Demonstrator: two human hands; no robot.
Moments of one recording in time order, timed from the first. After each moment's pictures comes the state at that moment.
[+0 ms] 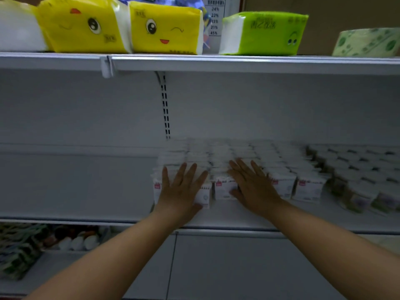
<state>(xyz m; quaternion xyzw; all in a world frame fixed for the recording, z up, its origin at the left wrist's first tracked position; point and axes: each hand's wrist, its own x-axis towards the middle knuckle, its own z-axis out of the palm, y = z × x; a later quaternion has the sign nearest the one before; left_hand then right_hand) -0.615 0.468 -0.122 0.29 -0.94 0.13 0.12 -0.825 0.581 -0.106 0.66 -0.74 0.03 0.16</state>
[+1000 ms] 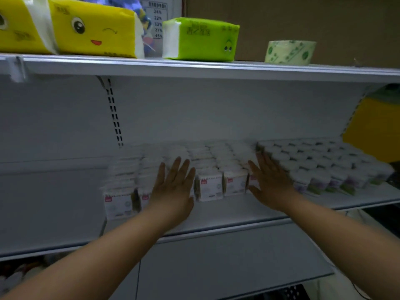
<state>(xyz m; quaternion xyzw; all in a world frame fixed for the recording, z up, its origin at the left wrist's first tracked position) -0.677 0.518 -0.082 0.23 -0.96 0.10 0.13 -0.924 0.681 -0.096 0.46 -0.88 -0.02 0.12</state>
